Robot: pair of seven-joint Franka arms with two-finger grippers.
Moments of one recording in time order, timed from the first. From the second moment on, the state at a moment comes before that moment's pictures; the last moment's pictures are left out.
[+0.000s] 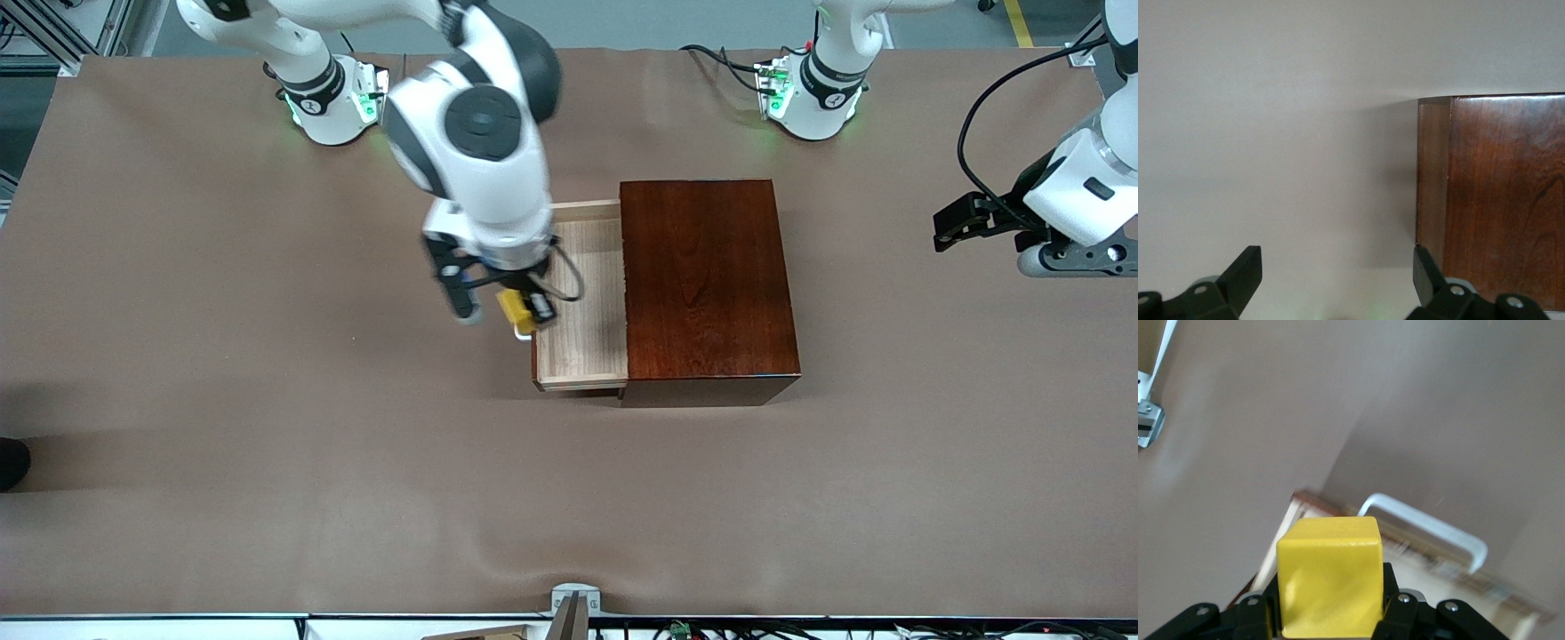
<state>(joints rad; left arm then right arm) -0.03 0.05 -0.08 -1.54 0.01 1.53 -0.10 0.66 0.57 -0.03 -1.06 0.00 1.64 1.64</state>
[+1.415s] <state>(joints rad) -0.36 0.31 -0.21 -1.40 -0.02 1.69 -1.10 -0.11 0.38 -0.03 -1.68 0.00 2.09 0.04</state>
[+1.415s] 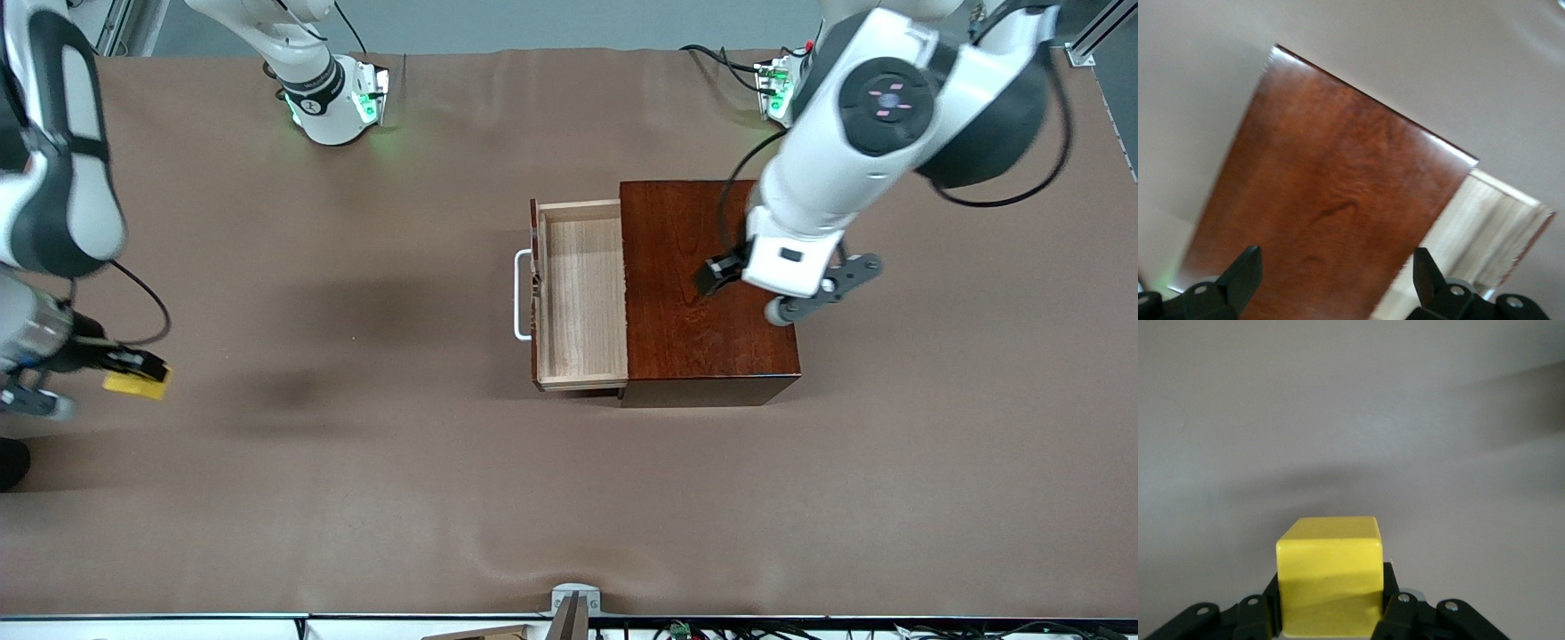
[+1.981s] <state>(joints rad) -0.57 0.45 -0.20 -1.35 -0.01 1.93 -1.69 -0.10 0.64 -0.02 -1.68 0.00 2.35 0.04</state>
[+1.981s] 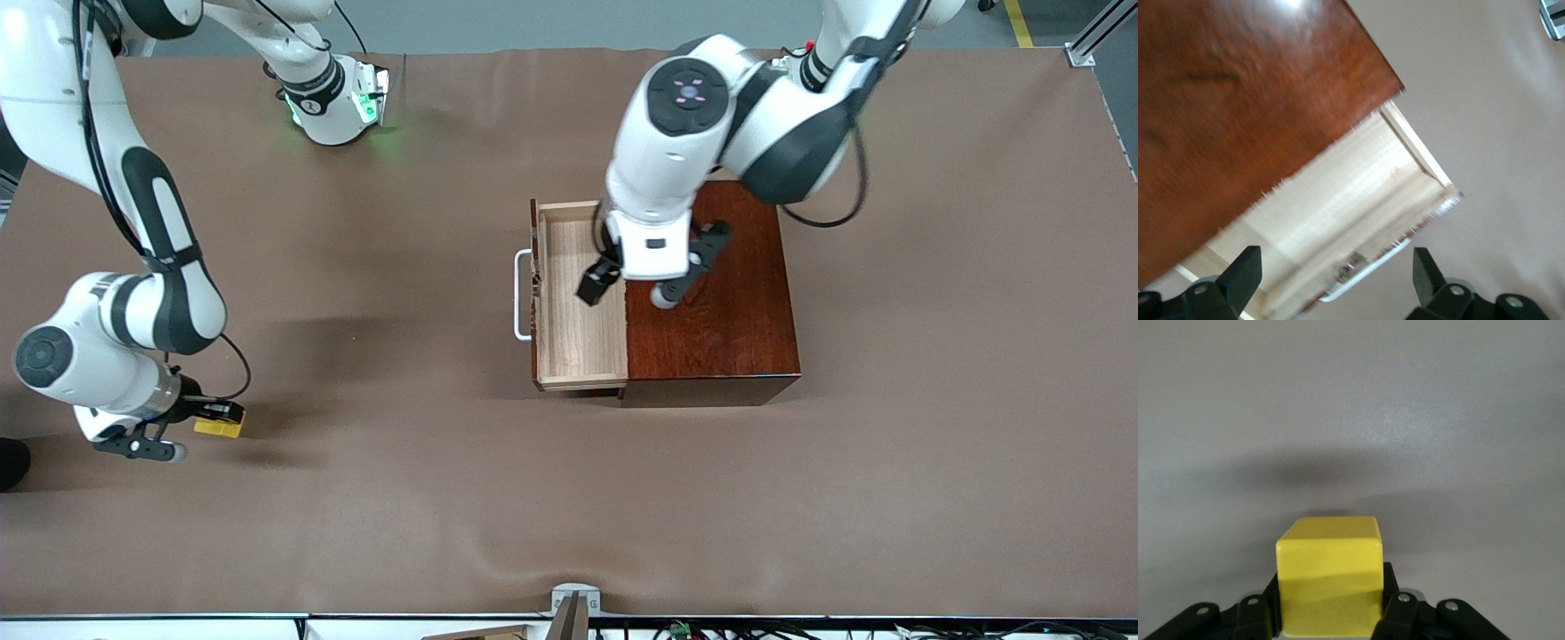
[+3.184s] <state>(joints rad) -0.83 0.69 -0.10 -1.22 -0.03 2.17 -2.41 -0.11 0.71 -0.02 -1.66 0.00 2.42 -0.02</state>
